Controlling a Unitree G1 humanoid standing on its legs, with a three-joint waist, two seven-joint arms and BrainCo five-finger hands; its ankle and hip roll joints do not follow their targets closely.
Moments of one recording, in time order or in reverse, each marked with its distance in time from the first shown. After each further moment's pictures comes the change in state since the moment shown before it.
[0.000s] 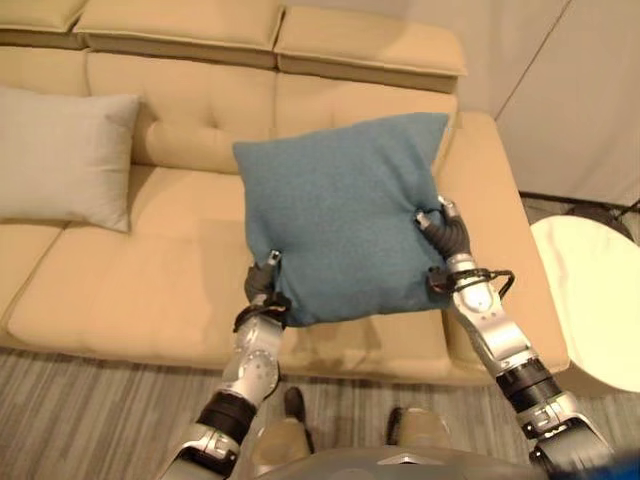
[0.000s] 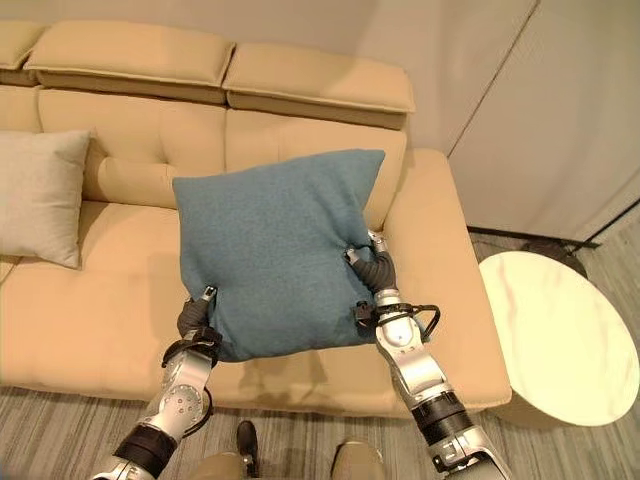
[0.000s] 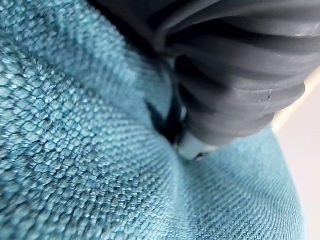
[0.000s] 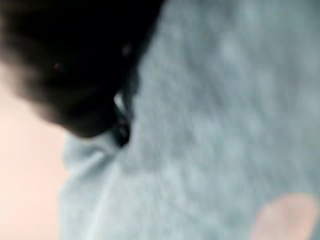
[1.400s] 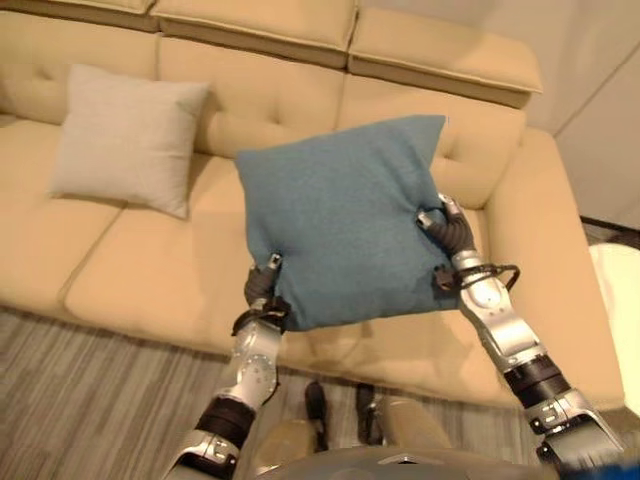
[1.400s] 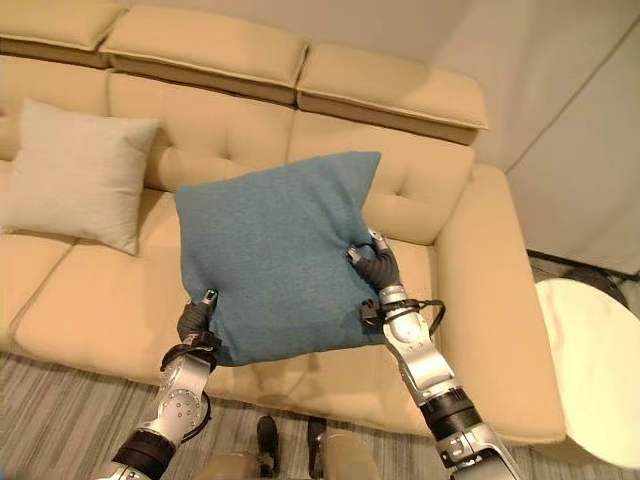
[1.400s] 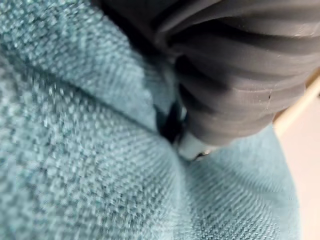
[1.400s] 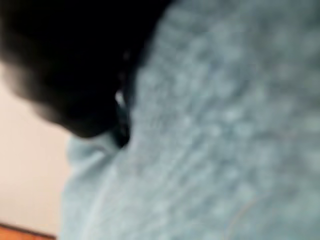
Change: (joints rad) left arm 0.049 -0.008 -0.014 -0.002 0.036 0.035 -0.050; right arm 0.056 -0.060 -0.028 -0.002 0.000 0.007 0.056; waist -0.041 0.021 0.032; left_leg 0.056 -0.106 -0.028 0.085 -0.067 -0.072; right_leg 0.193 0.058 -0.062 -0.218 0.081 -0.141
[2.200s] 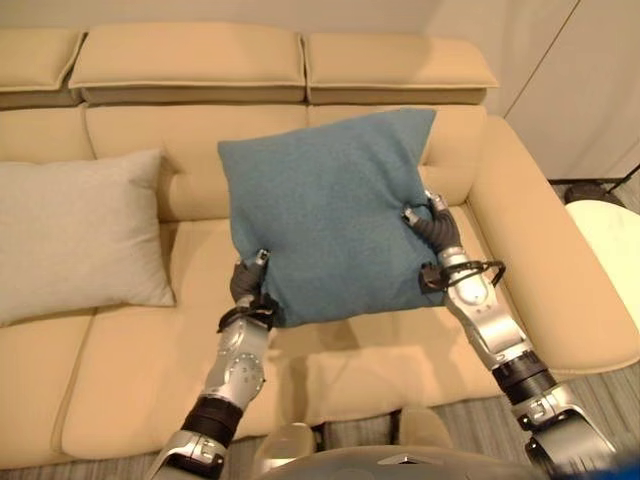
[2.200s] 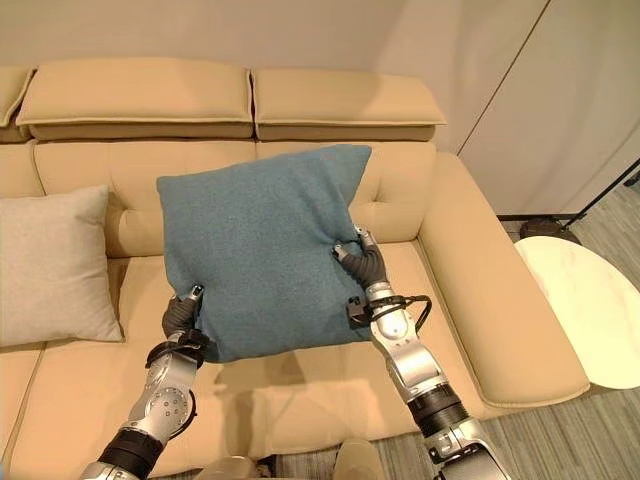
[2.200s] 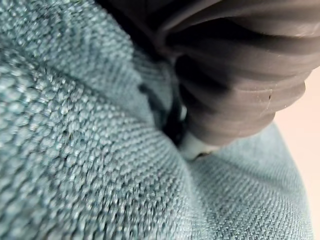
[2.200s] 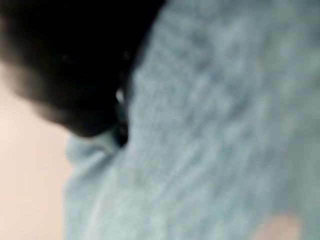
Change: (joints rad) left arm -0.022 0.047 0.057 -0.019 0.046 -0.014 0.007; right arm -0.065 0.057 0.043 -0.006 -0.018 0.002 -0.004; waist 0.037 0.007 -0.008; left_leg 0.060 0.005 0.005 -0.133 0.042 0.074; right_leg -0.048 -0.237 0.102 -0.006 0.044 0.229
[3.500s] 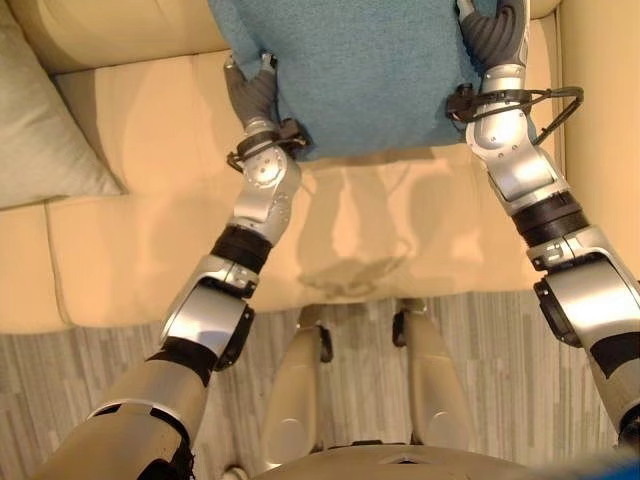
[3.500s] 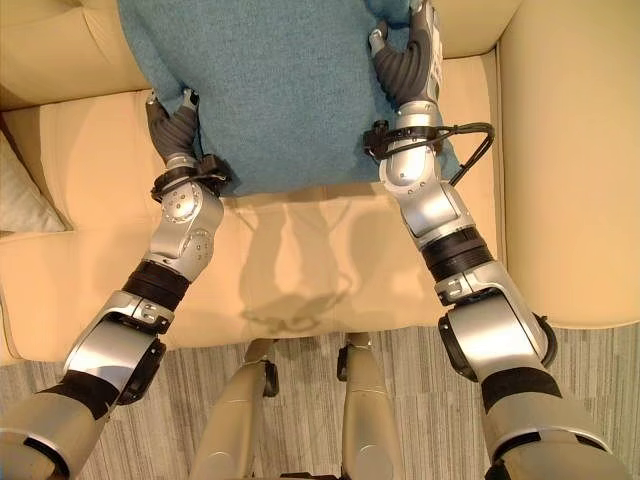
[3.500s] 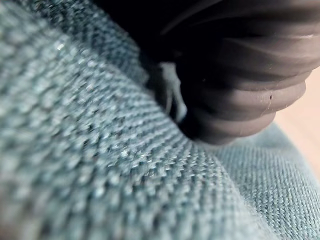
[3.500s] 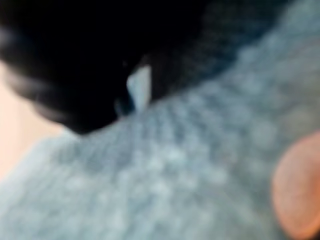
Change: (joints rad) left arm -0.945 0.029 -0.078 0.340 0.349 -0.077 0.409; right arm -0.870 -0.134 0.050 0.459 -0.217 -0.002 -0.415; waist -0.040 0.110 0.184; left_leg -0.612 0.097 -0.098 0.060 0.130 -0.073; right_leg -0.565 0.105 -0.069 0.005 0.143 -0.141
